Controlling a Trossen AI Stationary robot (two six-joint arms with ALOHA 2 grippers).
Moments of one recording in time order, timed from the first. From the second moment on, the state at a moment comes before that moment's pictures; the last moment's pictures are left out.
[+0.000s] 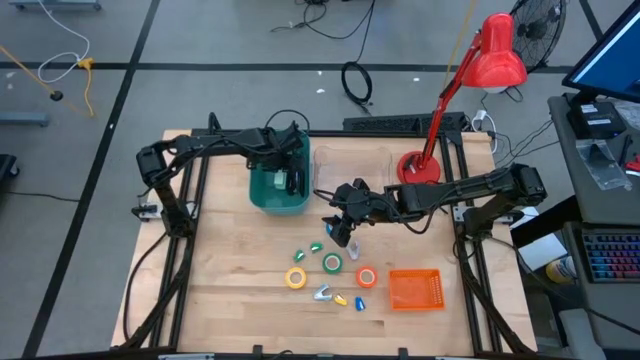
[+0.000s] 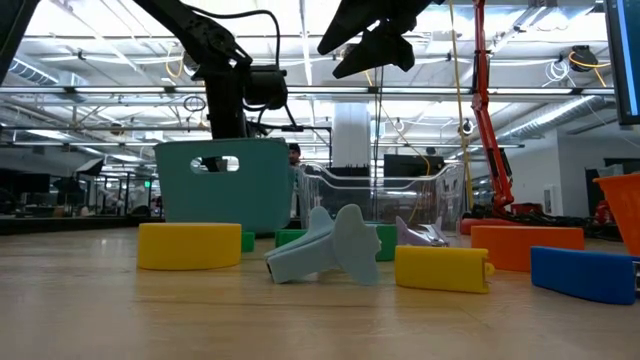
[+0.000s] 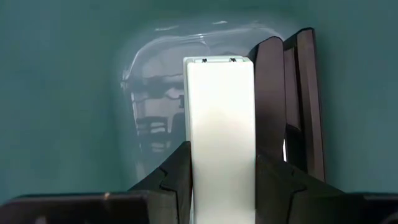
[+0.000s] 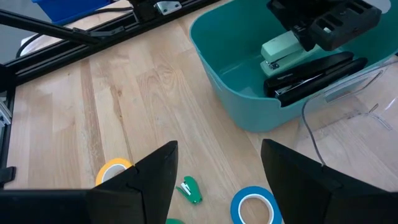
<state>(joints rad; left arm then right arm) 0.50 1.76 1.22 -0.74 -0.16 -0.97 0.12 1.56 1.27 -0.40 0.28 0.48</state>
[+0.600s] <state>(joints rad) 0.50 1.76 1.22 -0.73 -0.12 -0.95 0.12 1.56 1.27 -0.40 0.28 0.48</state>
